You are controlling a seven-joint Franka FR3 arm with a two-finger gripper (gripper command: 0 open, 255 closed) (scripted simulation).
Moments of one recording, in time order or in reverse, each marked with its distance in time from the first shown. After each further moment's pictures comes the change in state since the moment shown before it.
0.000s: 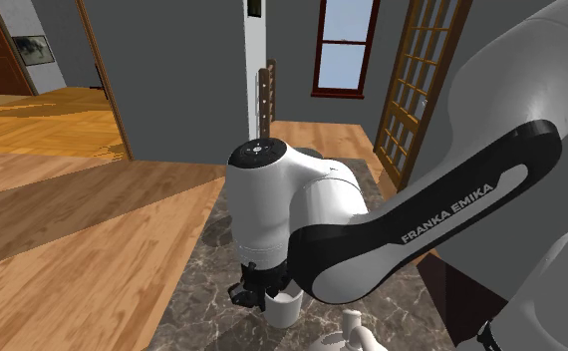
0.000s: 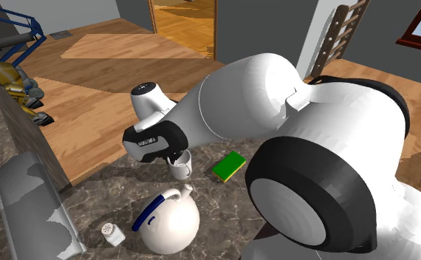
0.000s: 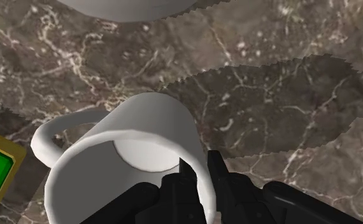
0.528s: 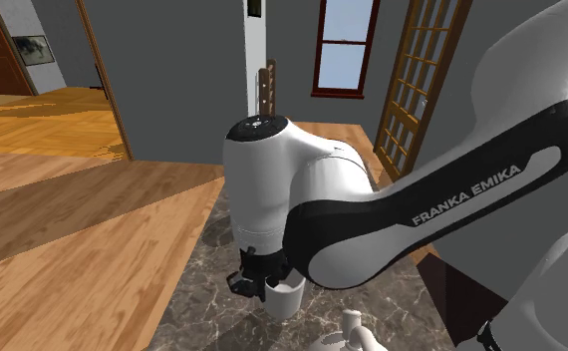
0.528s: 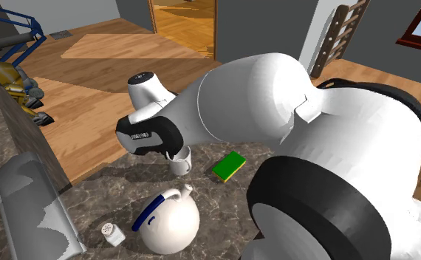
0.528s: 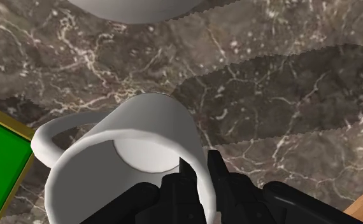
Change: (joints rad) arm -0.001 -0.067 -0.006 0.033 0.066 -0.076 -0.053
